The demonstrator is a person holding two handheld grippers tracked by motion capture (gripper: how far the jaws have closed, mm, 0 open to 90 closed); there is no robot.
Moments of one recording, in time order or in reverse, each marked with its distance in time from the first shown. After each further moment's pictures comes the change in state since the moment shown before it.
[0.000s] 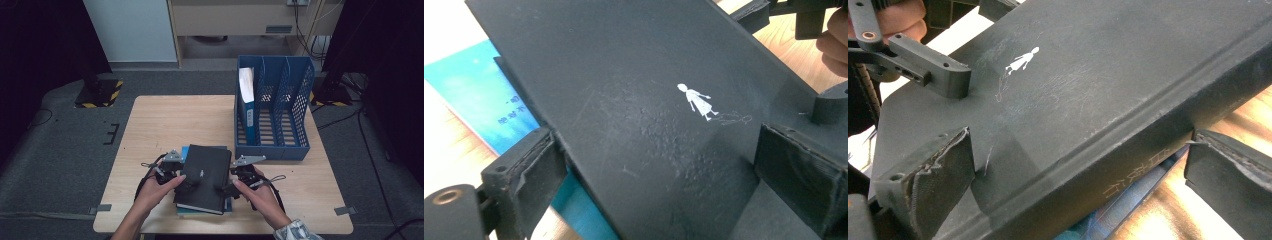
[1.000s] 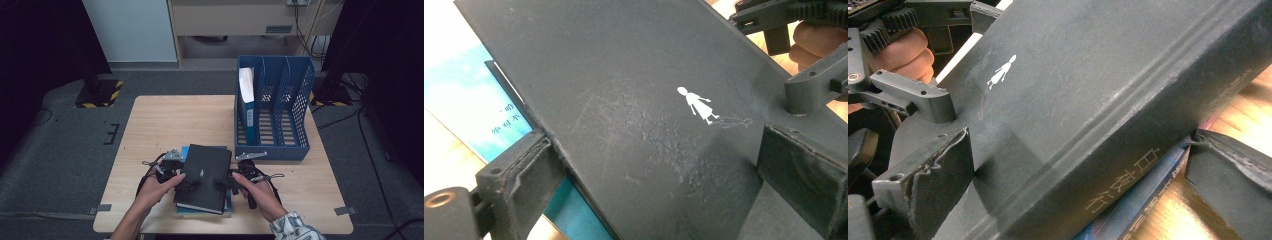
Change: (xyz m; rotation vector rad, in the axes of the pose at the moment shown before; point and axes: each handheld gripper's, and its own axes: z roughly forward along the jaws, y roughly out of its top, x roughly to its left) left arm 0.008 0.000 0.003 -0.012 -0.039 0.015; right arm -0.021 -0.001 0.012 0.009 0.092 0.207
